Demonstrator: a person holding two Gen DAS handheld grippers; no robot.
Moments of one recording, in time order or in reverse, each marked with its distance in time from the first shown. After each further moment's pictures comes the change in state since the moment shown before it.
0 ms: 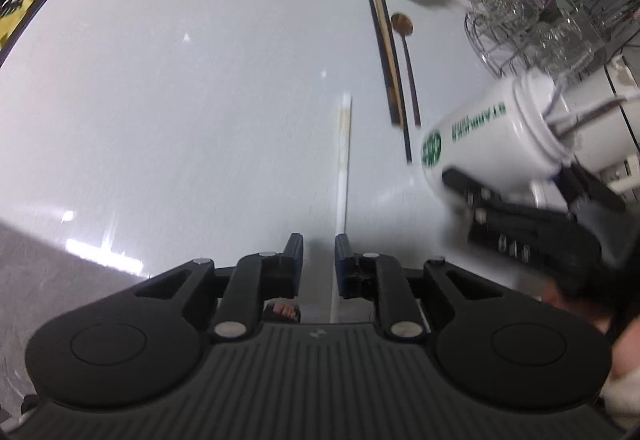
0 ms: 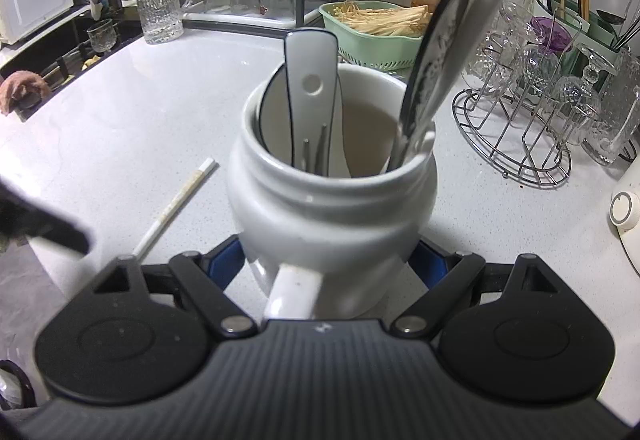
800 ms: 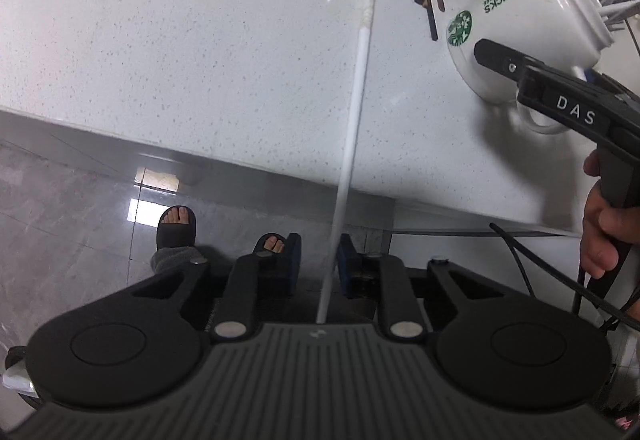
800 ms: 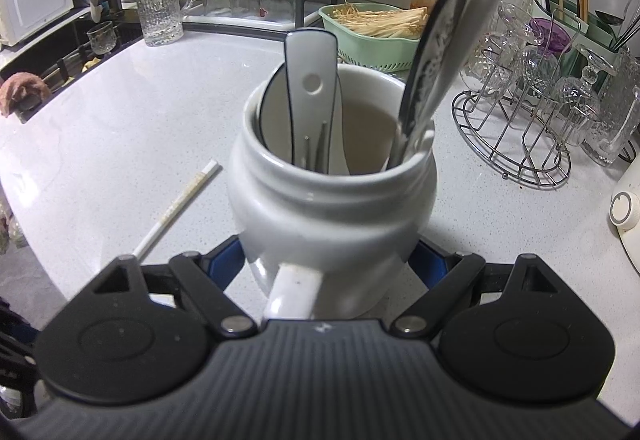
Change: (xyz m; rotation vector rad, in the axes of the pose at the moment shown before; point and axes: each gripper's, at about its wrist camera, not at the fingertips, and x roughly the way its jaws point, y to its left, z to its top) left arm 0.051 0.009 -0.058 -0.030 0.150 -0.023; right arm -0.001 0.002 0.000 0.005 -0.009 -0.004
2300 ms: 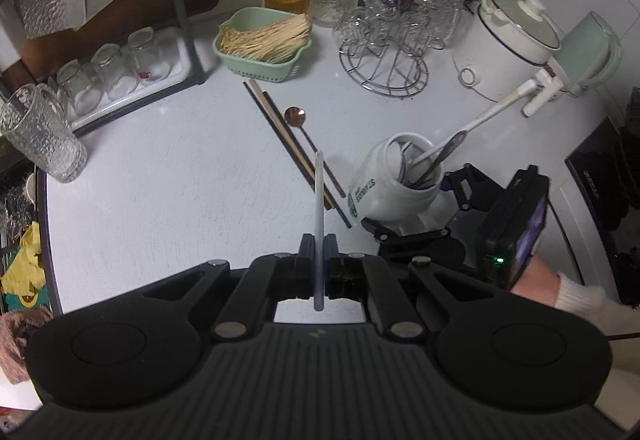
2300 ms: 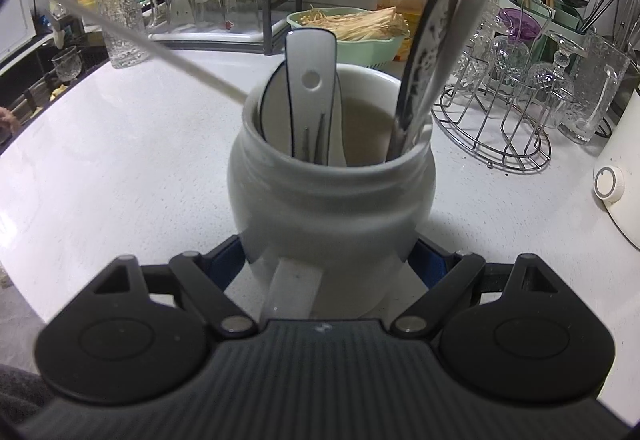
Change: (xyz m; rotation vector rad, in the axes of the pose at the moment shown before) left arm -0.199 -0.096 0.133 0.603 -0.133 0.021; right arm 0.007 0.011 0.003 0.098 -0.022 -0.092
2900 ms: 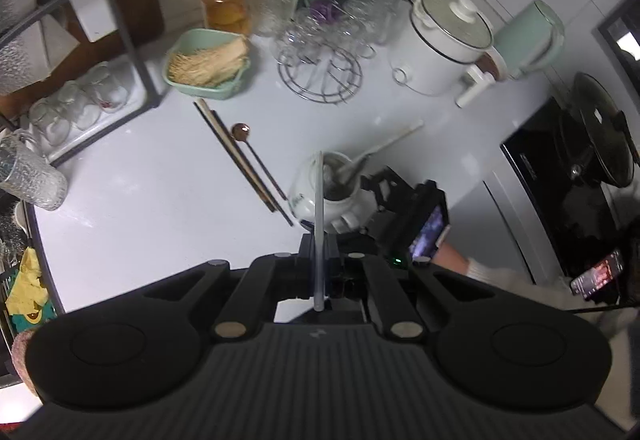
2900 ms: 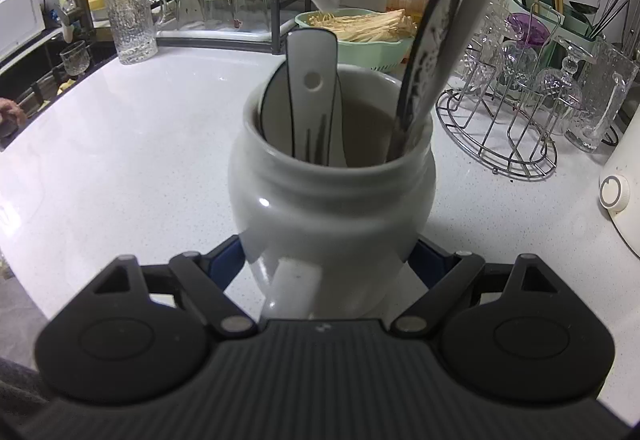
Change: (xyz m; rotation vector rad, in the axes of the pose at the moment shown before) left arm -0.075 -0.038 0.057 0.080 0.101 -0.115; right arm 0.000 -0.002 -0.001 -0.024 -0.005 0.021
